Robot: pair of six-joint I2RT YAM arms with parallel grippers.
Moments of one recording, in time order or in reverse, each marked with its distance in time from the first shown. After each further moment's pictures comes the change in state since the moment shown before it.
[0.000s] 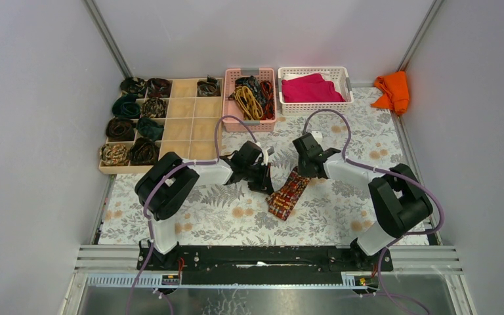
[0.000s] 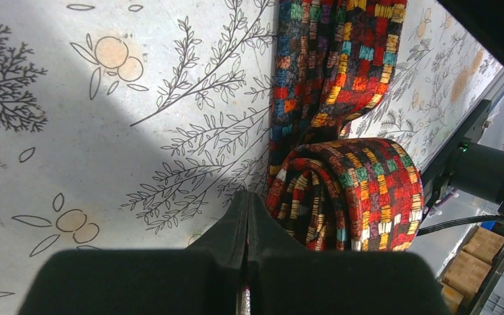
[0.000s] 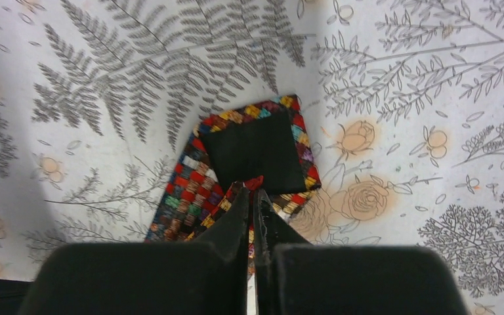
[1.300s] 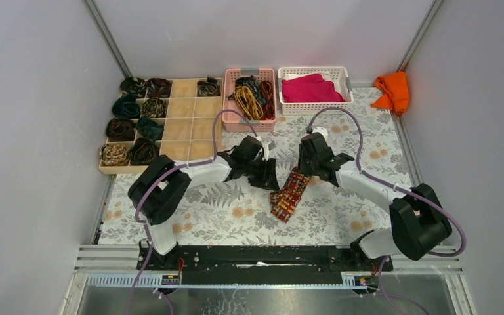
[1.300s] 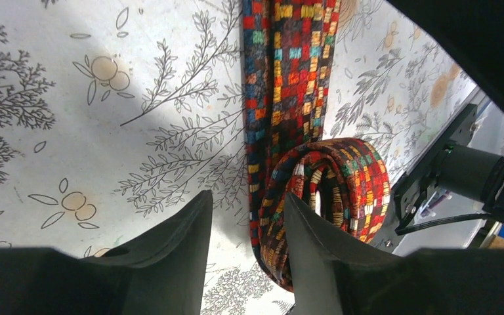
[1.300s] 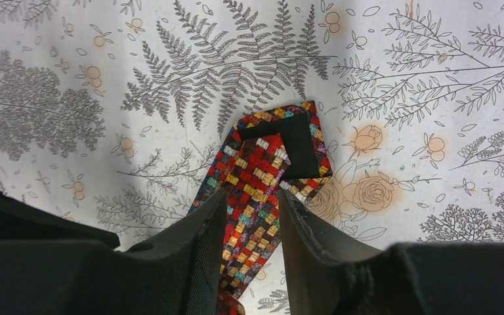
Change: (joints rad) left arm 0.000 -0.061 0.040 -0.083 -0.025 0.021; right arm 0.000 -0.175 -0.069 0.041 -0.055 -0.024
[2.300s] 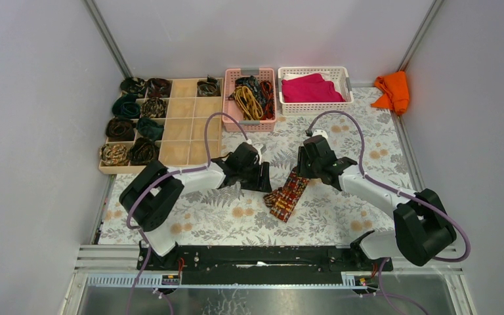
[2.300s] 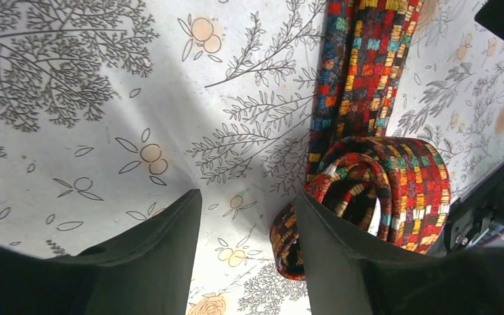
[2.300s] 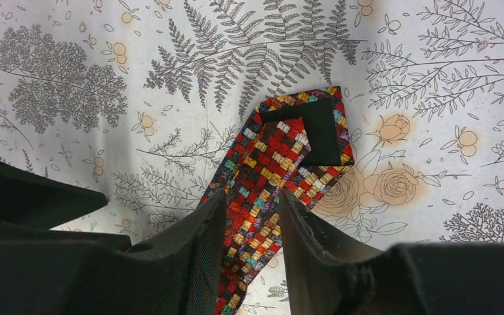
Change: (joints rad) left arm -0.011 -0.081 -0.100 -0.002 -0.193 -0.008; right arm 0.000 -0.060 -0.054 0.033 -0.079 -0.004
